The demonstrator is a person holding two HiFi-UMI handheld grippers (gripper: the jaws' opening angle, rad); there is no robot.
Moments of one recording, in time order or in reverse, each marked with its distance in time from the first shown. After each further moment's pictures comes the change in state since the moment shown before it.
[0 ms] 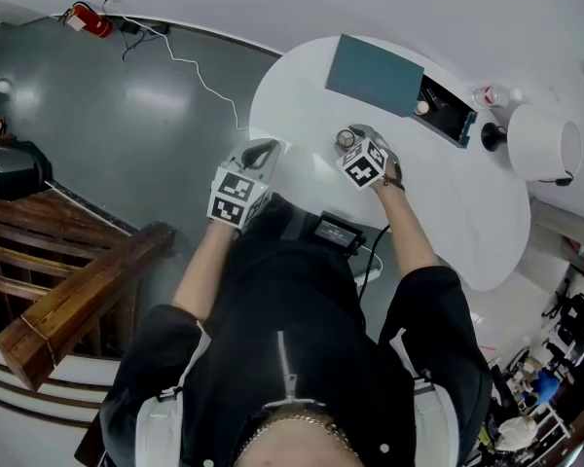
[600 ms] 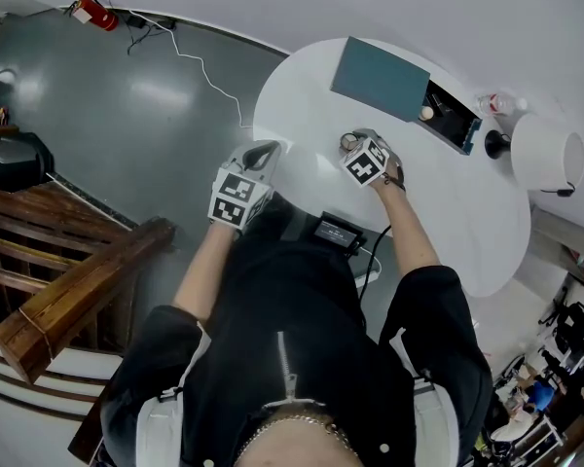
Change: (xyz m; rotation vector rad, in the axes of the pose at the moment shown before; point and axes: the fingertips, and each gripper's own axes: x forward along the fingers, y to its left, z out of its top) left arm -0.005 0.006 -0.006 -0.027 0.016 0.022; right arm 0.015 0.002 -0.013 0.007 0.087 0.048
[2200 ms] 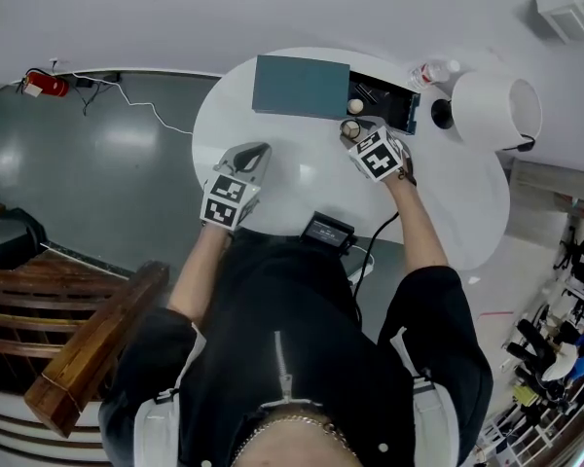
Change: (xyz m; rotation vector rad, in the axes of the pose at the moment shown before) left arm 0.111 -0.083 0.074 0.127 0.024 -0.187; right arm -0.122 -0.135 -0.077 0.246 -0.104 -0.116
